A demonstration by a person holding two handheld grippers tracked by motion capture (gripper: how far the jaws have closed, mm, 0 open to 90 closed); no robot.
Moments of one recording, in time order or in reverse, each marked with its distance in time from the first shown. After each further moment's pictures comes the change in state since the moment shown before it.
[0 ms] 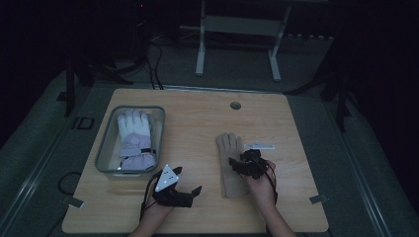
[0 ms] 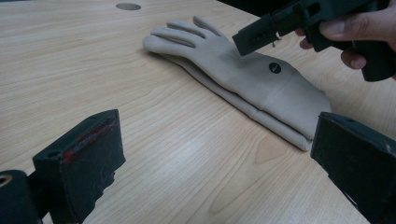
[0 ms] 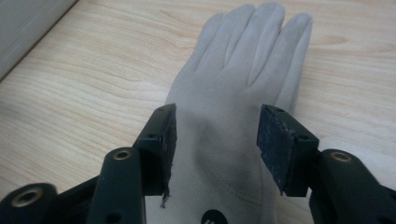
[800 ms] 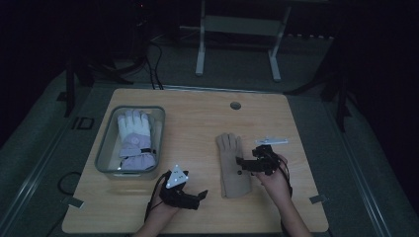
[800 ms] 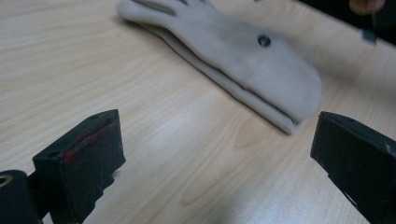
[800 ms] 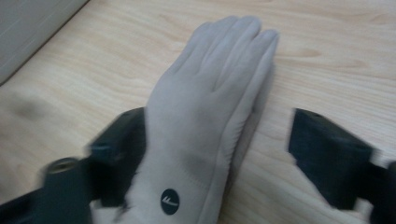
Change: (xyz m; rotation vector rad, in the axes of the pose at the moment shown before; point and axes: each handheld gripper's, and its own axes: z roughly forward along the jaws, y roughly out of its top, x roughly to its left) left arm -0.019 0.007 0.018 0.162 -0.031 0.008; right arm -0.032 0.011 -0.018 0.032 0.090 -0.056
